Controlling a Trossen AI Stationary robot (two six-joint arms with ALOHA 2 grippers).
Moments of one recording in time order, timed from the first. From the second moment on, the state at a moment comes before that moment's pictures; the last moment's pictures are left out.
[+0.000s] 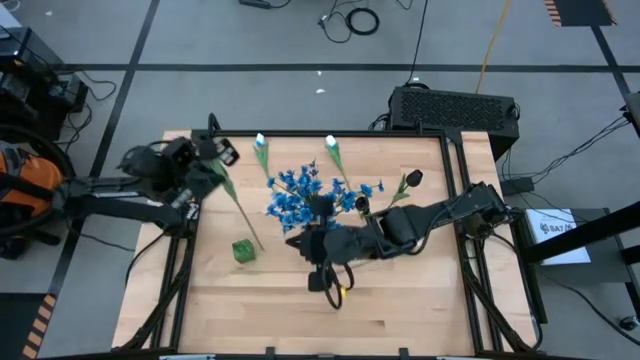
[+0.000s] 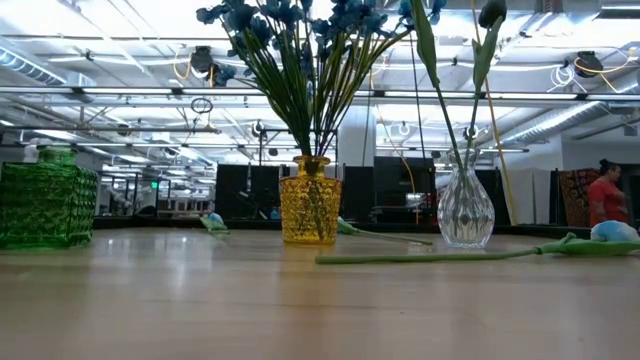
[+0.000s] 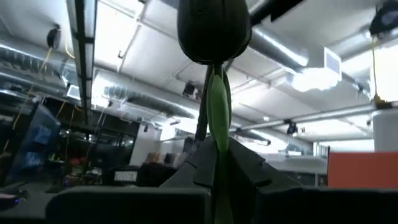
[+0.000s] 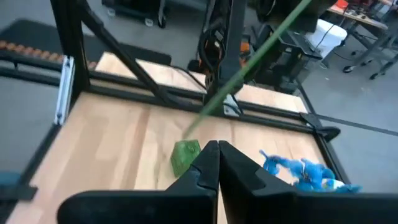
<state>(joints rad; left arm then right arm) 0.10 0.81 0.69 0.86 0.42 -0.52 0.36 1.92 2.08 -0.64 0.43 -0.03</state>
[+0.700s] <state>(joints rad) -0.27 1.04 0.80 0.82 0.13 0.08 0.34 1.88 2.08 -0.52 0.36 0.02</state>
